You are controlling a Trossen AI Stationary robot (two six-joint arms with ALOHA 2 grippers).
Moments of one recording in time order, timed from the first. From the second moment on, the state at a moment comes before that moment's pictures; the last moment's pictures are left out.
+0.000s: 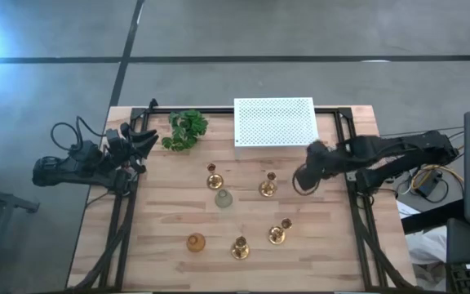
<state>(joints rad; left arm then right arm) -0.06 0.16 0.37 -0.01 -0.56 -0.14 0.13 1.15 1.15 -1.20 0.19 1.15</state>
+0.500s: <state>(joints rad) -0.06 0.16 0.37 -0.01 -0.56 -0.14 -0.40 1.20 1.45 -1.22 0.12 0.66</state>
